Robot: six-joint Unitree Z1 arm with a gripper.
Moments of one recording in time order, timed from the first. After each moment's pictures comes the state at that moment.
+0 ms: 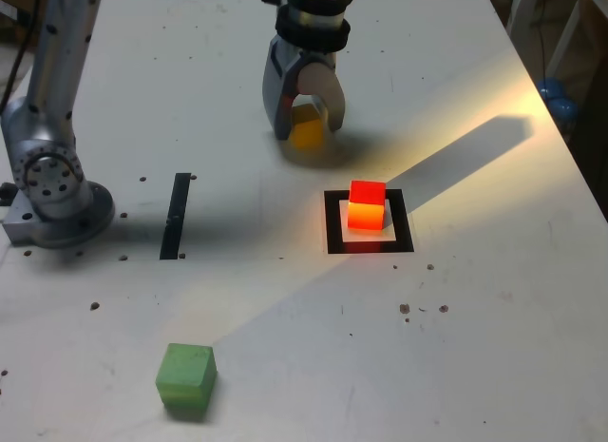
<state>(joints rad) 0.45 2.06 -1.44 1.17 0.05 0.17</state>
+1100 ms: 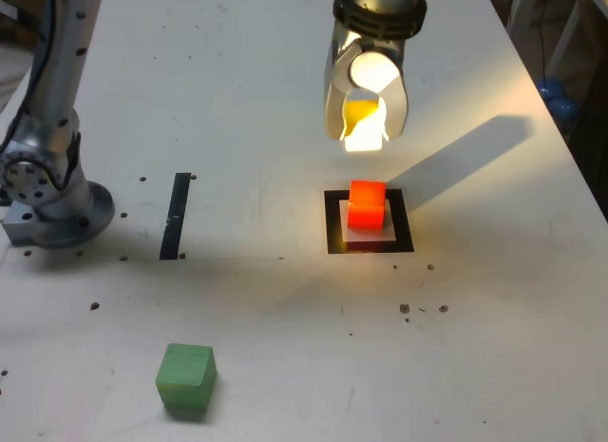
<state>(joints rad) 0.07 2.05 -1.76 1.41 0.08 0.09</state>
